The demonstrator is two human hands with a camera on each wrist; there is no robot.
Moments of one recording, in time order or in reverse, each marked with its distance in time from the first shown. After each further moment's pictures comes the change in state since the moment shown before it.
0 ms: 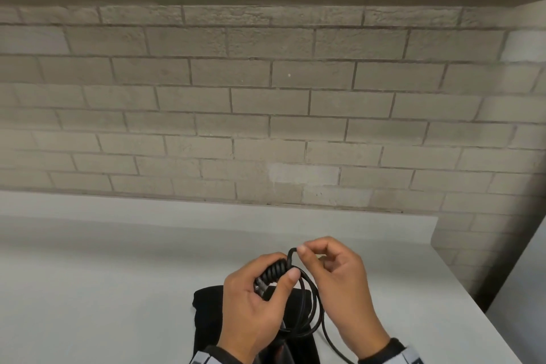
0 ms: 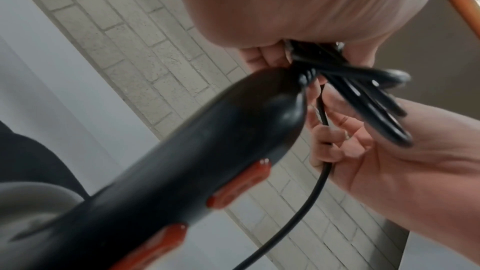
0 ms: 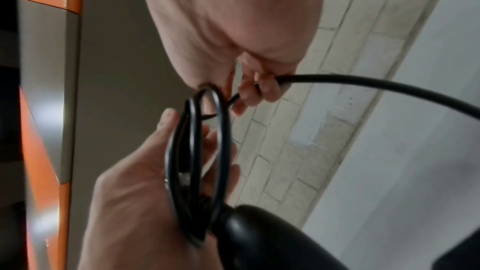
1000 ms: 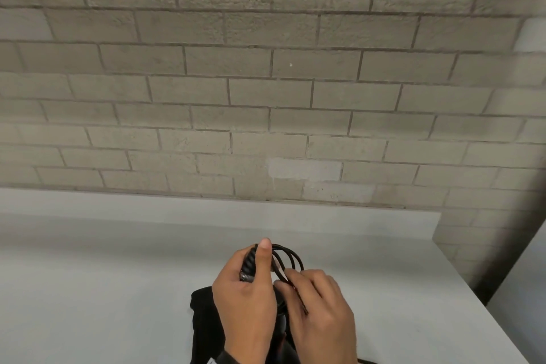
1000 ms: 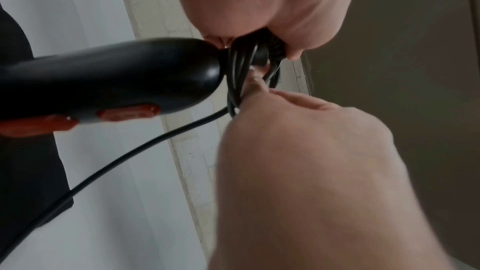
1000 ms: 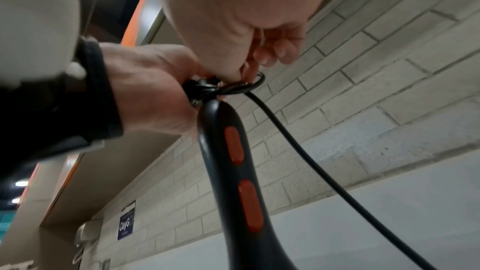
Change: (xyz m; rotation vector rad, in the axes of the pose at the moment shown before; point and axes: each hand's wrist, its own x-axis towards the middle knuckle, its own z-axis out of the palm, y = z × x) left_hand 0.015 0.005 0.014 -0.143 0.415 -0.401; right_hand -0.025 0.049 0.038 -0.719 0.214 -0.580
